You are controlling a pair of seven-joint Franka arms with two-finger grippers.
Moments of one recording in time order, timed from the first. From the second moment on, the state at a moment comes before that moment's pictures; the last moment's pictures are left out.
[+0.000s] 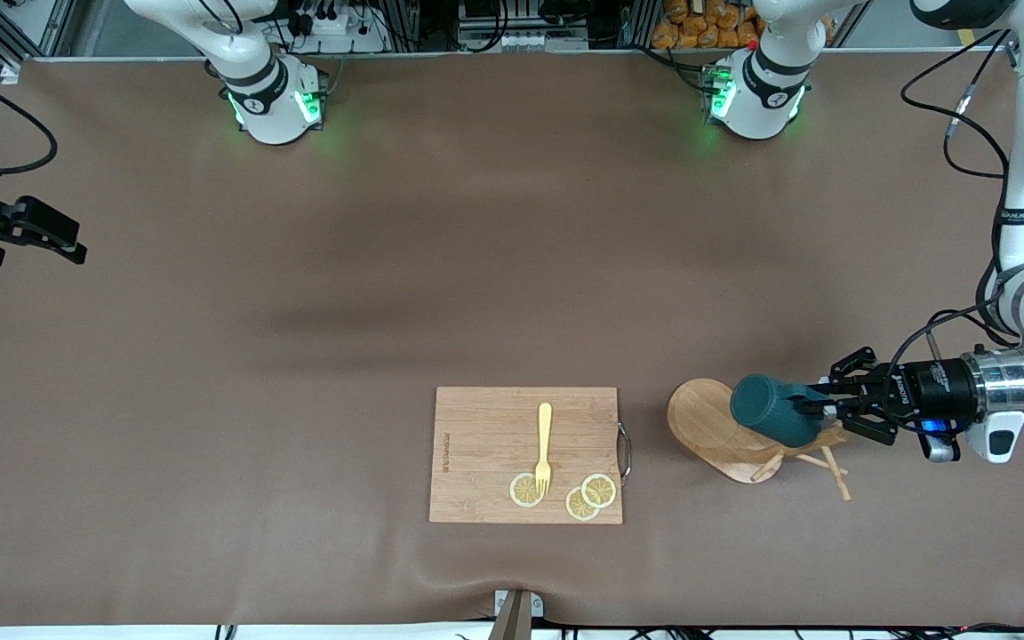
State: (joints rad) left arm 0.33 0.66 -0.22 -1.41 -1.08 1.66 -0.78; right arm 0.02 0.07 -0.02 -1.46 0.00 1.54 -0.02
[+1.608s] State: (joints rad) left arm 0.33 0.66 -0.22 -1.37 -1.03 1.65 -0.78; right arm 0.02 0.08 -0.02 -1.46 0.00 1.54 -0.02
